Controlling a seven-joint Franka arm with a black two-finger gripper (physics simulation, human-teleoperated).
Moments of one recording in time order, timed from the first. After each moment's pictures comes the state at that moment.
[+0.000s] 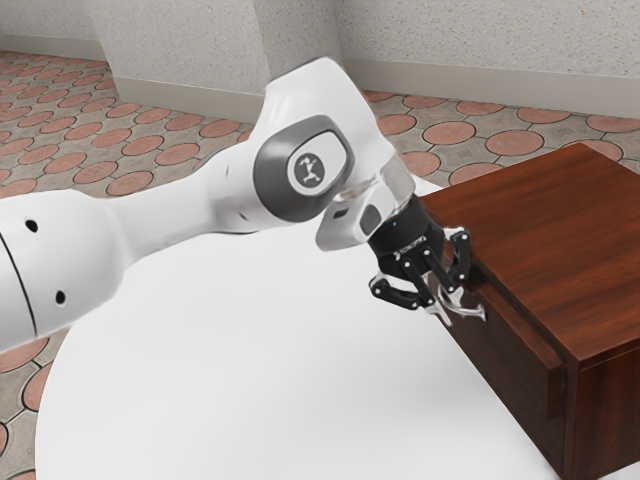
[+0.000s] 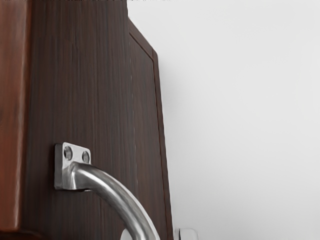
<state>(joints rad) -0.10 0.24 -0.07 -1.51 -0.40 1.91 2.21</state>
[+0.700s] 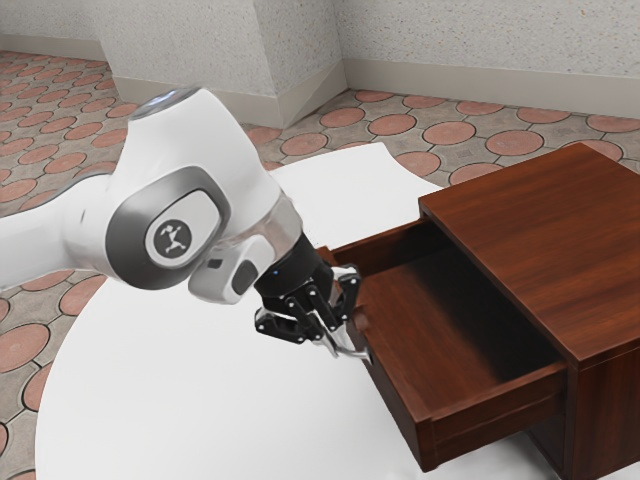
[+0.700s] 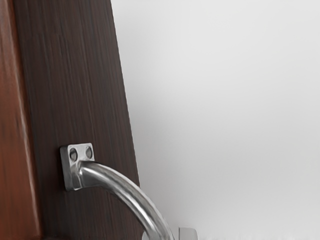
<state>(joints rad) -0.09 -0.21 -0.05 -2.02 -0.22 2.03 2.26</state>
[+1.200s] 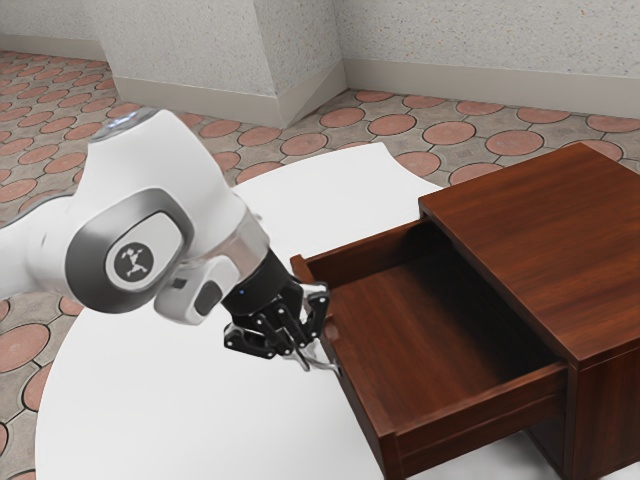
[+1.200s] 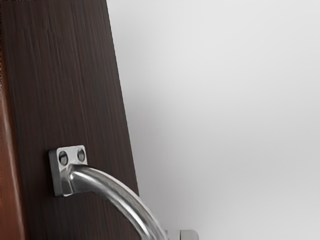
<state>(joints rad) -0.12 -0.32 0.00 -2.15 -0.22 2.06 2.30</state>
